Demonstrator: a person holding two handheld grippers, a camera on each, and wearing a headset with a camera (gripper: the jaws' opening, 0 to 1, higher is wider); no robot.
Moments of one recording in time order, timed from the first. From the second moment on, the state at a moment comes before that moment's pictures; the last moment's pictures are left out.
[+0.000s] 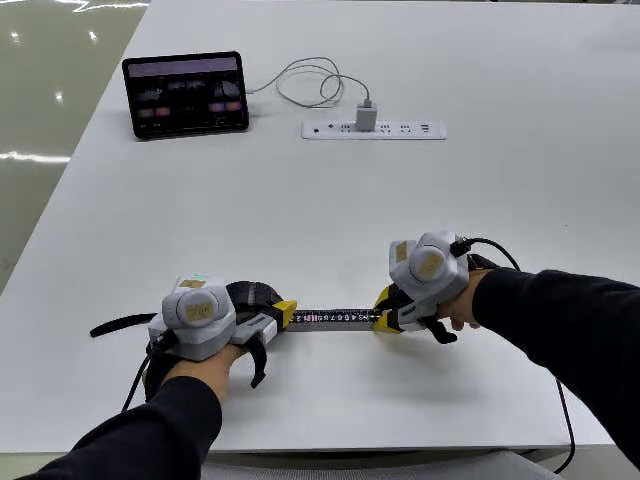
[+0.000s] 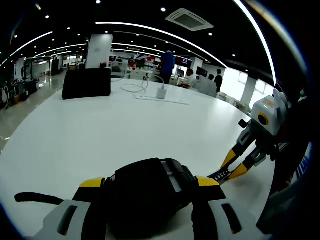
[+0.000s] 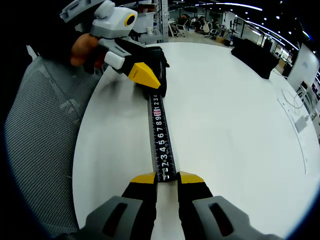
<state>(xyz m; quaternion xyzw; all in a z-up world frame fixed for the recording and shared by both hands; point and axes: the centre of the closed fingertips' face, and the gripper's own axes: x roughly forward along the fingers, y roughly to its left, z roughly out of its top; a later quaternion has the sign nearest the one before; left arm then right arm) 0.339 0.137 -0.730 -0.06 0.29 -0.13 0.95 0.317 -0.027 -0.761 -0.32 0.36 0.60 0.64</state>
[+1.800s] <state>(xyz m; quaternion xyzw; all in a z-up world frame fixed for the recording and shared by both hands) 0.333 0.138 -0.734 -0.05 0.32 -0.11 0.94 0.316 -0.005 -0.759 -0.31 0.36 0.59 0.66</state>
